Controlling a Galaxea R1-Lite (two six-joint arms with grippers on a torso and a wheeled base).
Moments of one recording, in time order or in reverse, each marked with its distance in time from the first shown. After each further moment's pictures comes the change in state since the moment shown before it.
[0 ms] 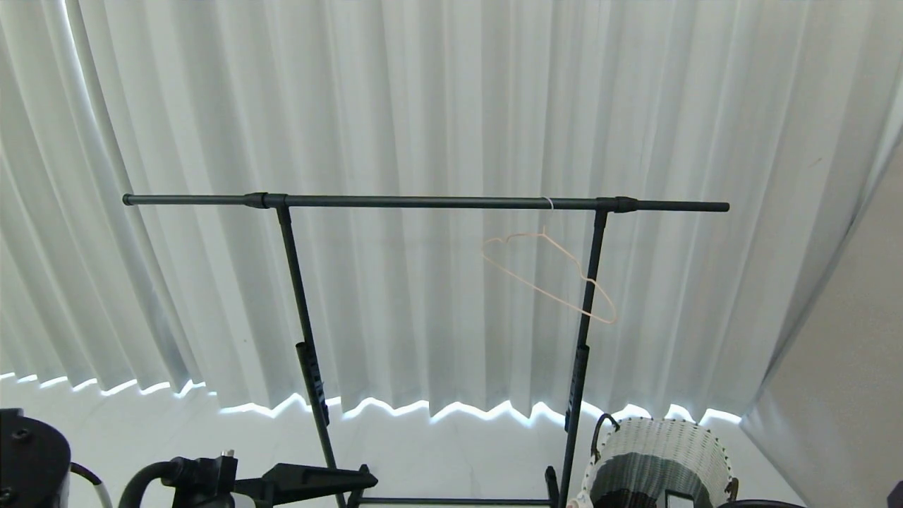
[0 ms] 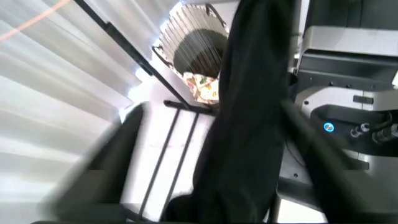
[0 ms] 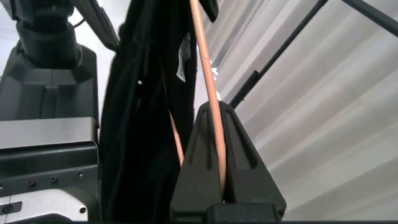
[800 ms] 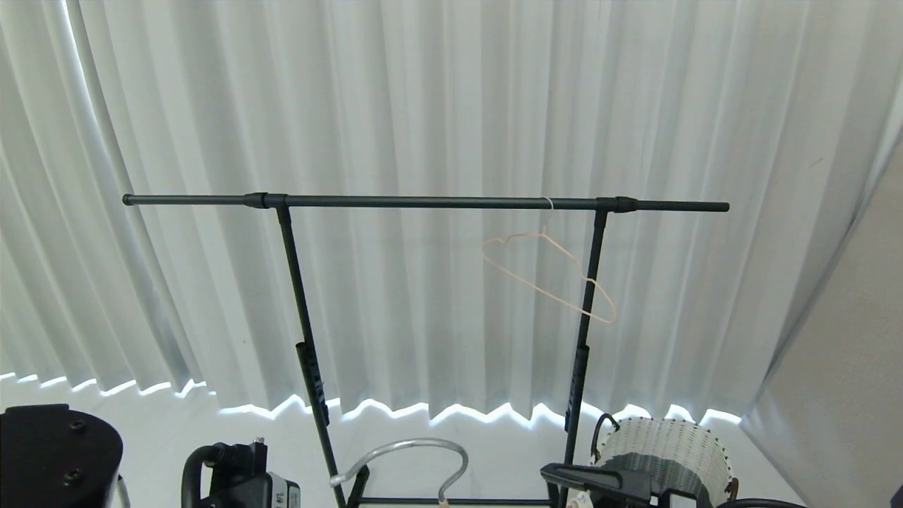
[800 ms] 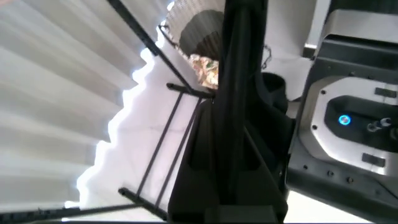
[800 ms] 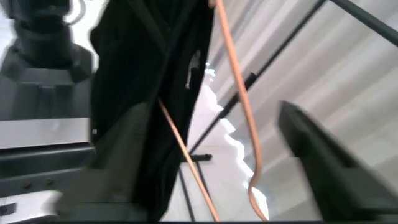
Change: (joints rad) left arm 0.056 0.041 0.017 0.000 0.005 -0.004; right arm 0.006 -0.002 -0.002 -0.002 -0.028 -0.016
